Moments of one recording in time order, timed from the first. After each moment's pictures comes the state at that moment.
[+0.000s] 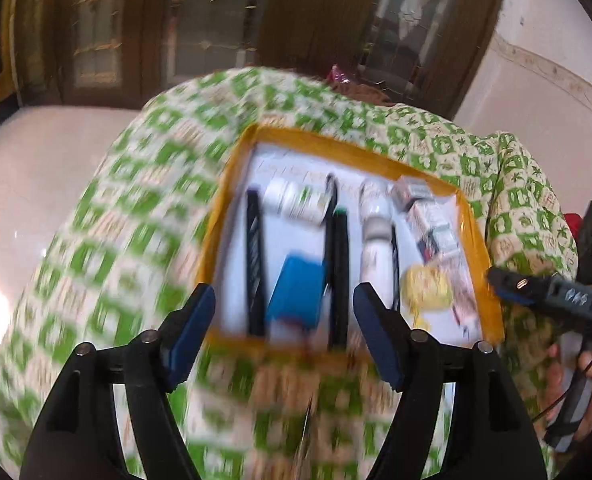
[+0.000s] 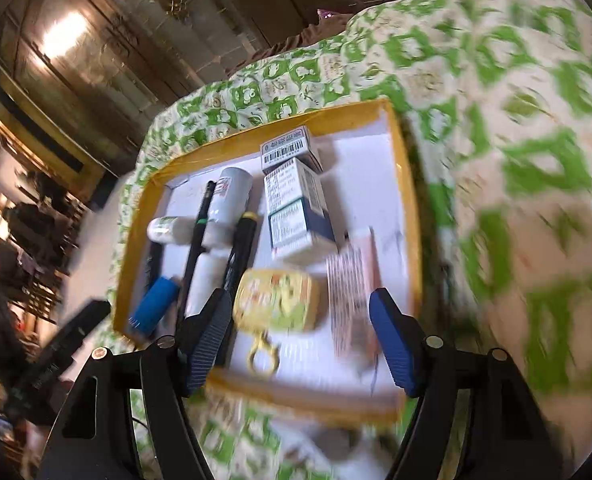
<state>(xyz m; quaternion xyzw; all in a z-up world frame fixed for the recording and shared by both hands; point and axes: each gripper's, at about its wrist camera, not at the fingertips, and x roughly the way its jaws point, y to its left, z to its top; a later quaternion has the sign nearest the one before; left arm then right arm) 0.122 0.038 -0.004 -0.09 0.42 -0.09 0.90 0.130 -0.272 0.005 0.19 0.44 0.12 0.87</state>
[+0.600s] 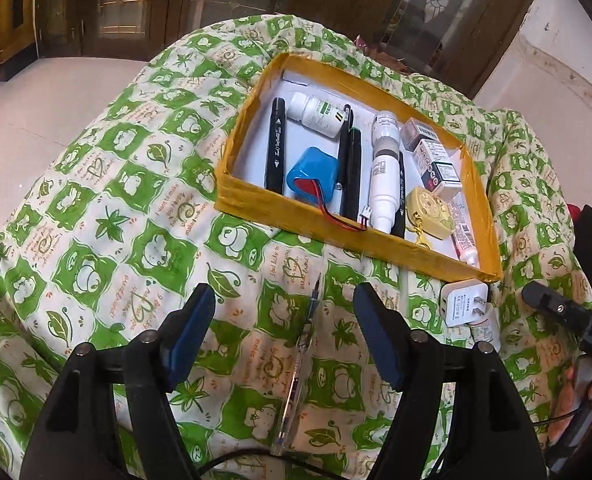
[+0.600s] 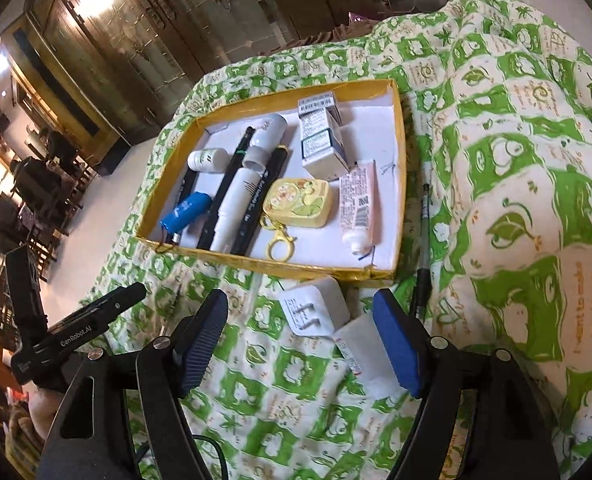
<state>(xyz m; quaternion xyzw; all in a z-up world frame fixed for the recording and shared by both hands) 0.061 0.040 -0.031 -0.13 0.47 -0.07 0.87 0.040 -0.255 0.009 0.12 0.44 0.14 0.88</state>
